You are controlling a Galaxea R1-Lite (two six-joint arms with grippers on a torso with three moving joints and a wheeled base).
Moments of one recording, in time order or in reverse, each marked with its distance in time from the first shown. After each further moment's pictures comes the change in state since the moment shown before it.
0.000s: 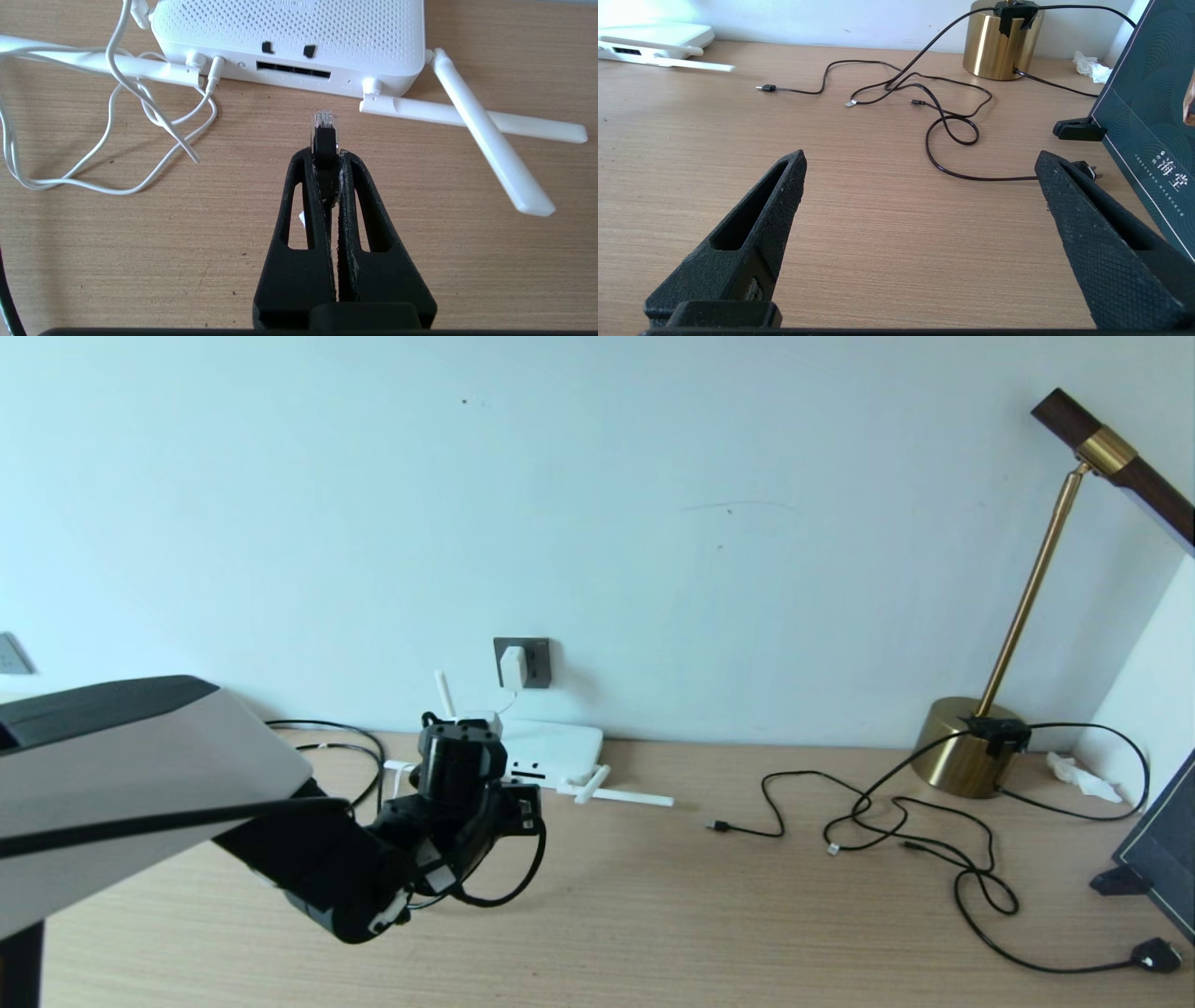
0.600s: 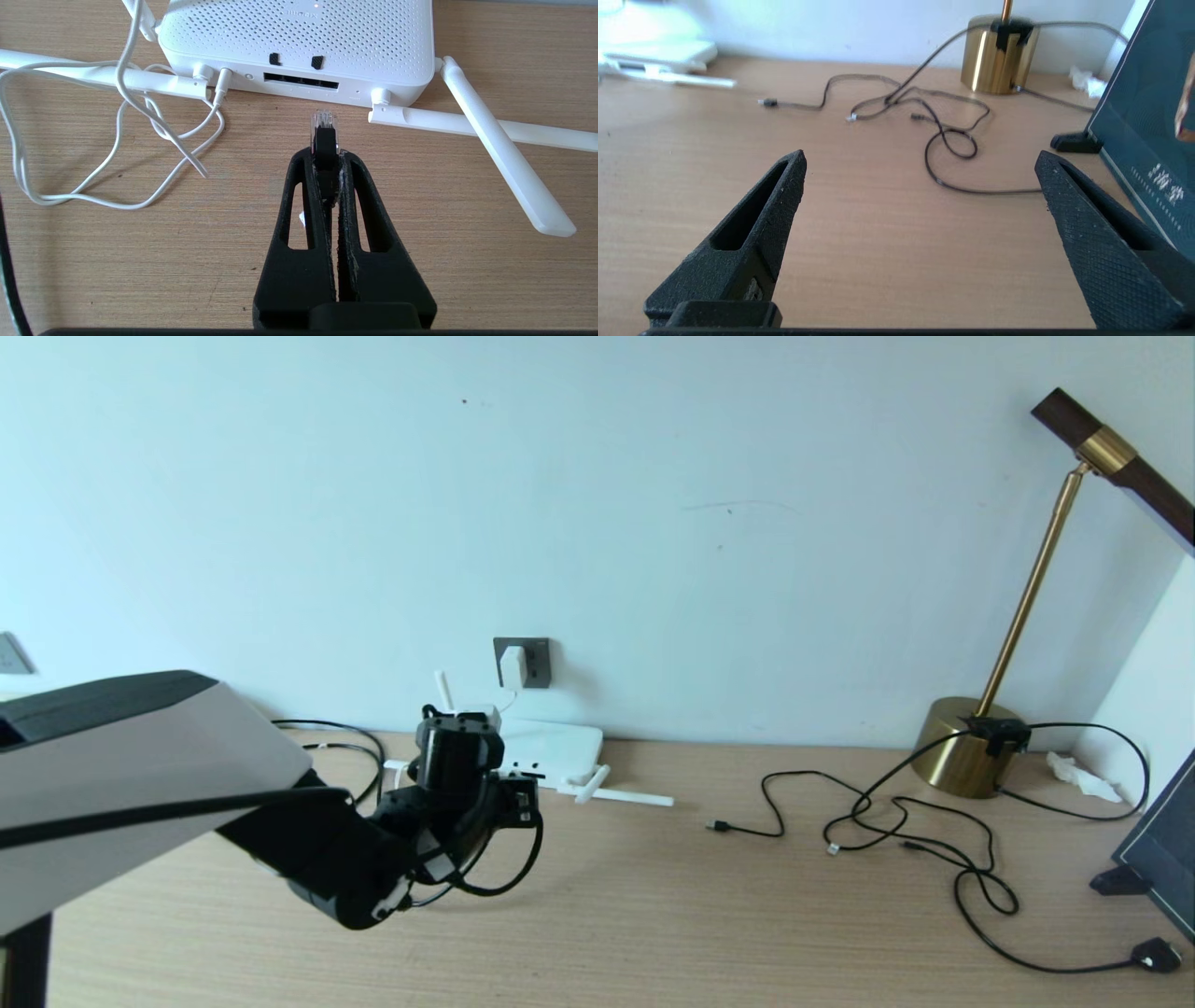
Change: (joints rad) left arm 0.019 0.014 -0.033 0.016 -0.014 0.026; right arm -0.001 0.000 0.017 -0.058 0.000 0.000
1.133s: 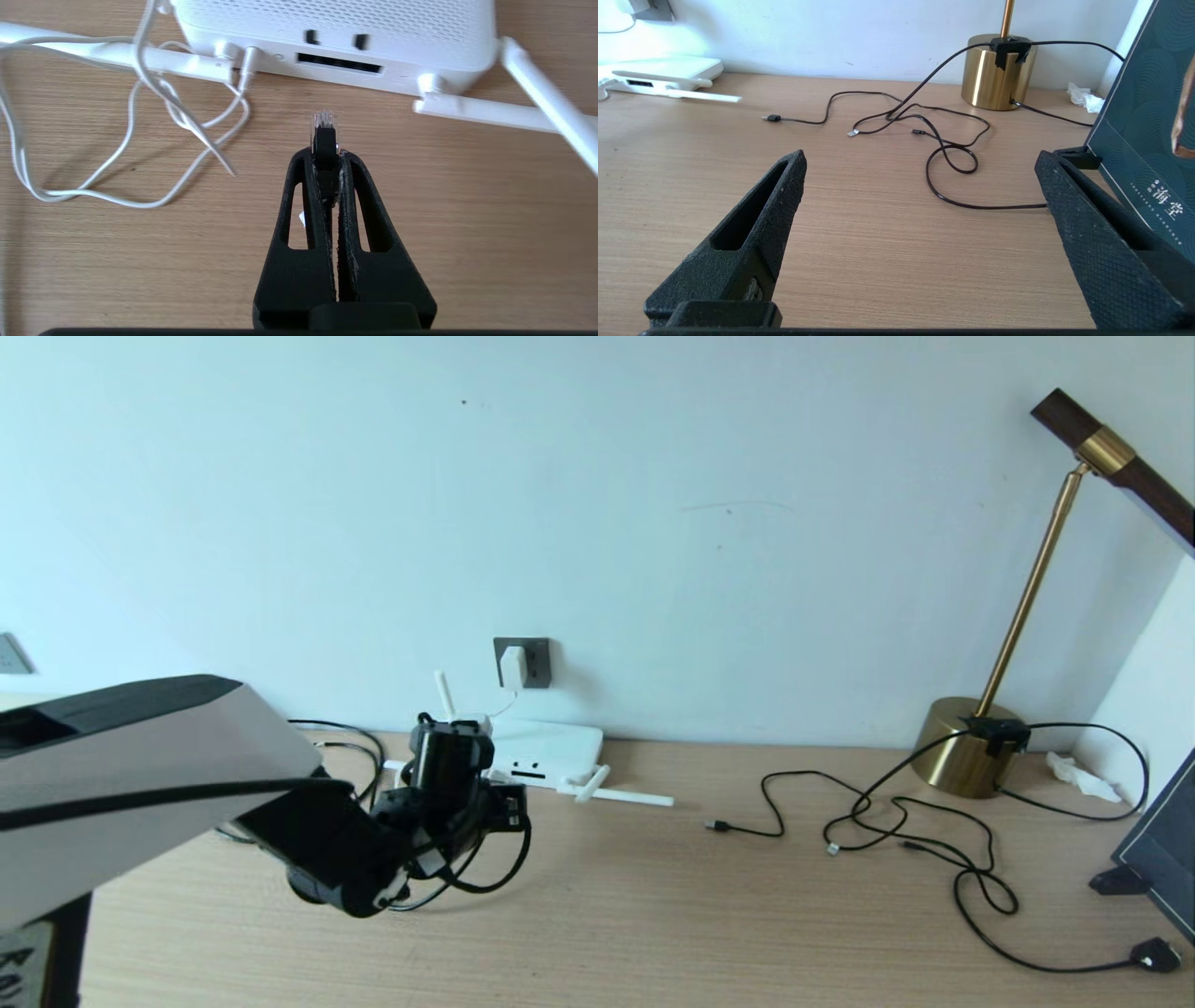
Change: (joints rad) left arm 0.054 0.052 -0.023 0.022 -0.045 0.007; right arm 0.001 0.000 0.016 -0.058 0.000 0.001
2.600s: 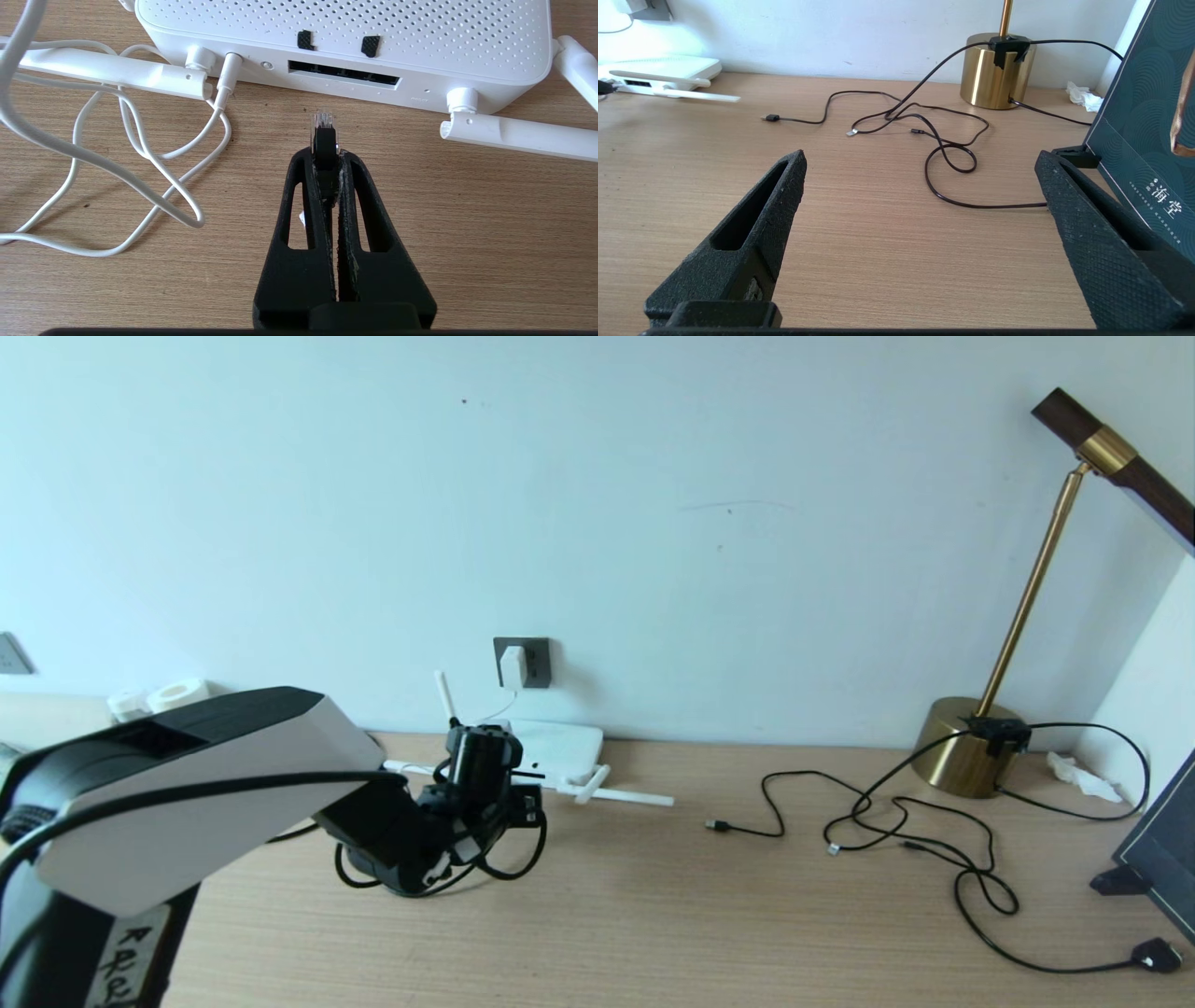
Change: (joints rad) left arm 0.001 0.149 -0.175 0.061 0.034 0.002; right arm -0.001 0.000 0.000 0.001 0.000 0.000
